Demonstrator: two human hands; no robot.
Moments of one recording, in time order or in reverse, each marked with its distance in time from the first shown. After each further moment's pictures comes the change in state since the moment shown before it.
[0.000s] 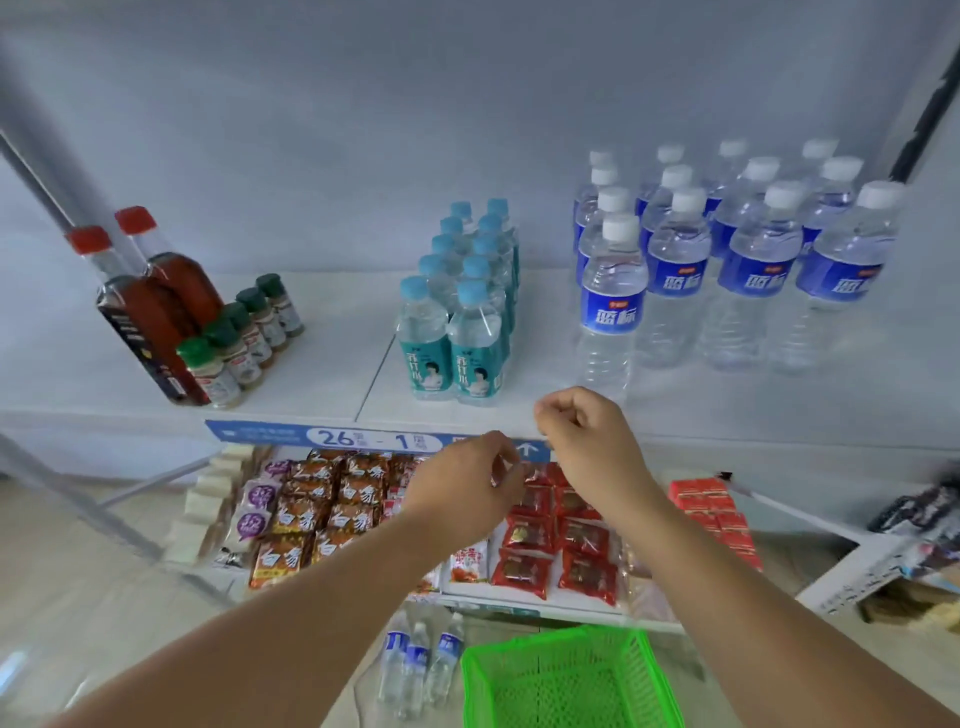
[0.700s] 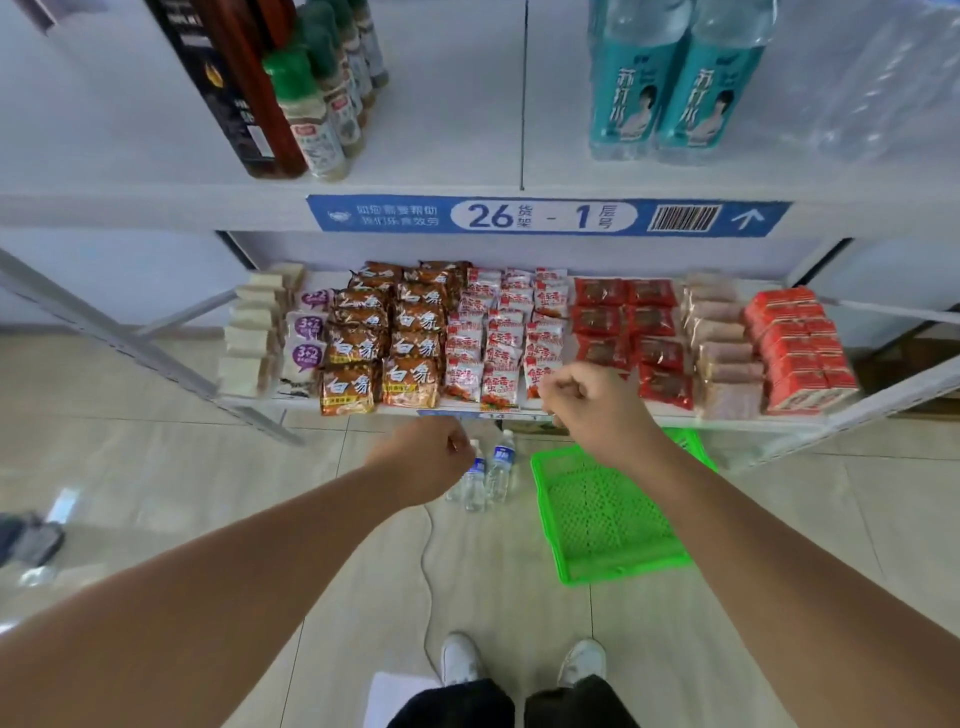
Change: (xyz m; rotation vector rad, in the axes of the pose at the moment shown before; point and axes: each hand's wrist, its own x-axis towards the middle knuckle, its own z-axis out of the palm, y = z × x) left_hand -0.139 -0.297 0.023 0.049 -0.503 -0.253; right_hand -0.119 0.062 0.240 -0.240 -0.291 0.192
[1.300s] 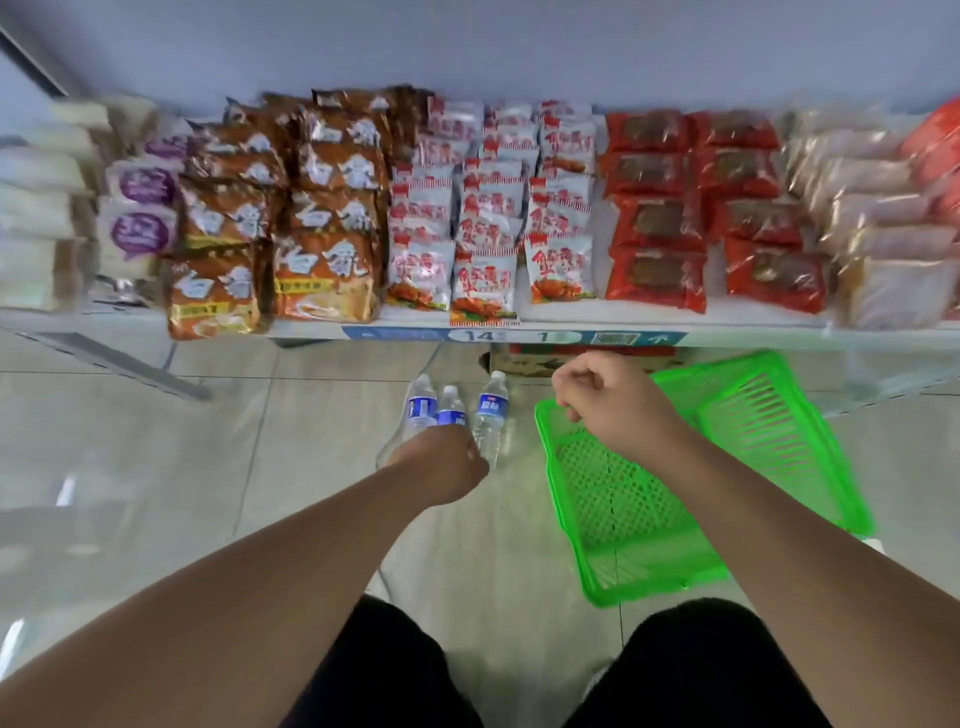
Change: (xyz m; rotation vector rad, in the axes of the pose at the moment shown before) left_hand 0.228 -0.094 0.289 0.063 -0.258 -0.090; right_hand 0.121 0.278 0.170 0.021 -0.005 0.170
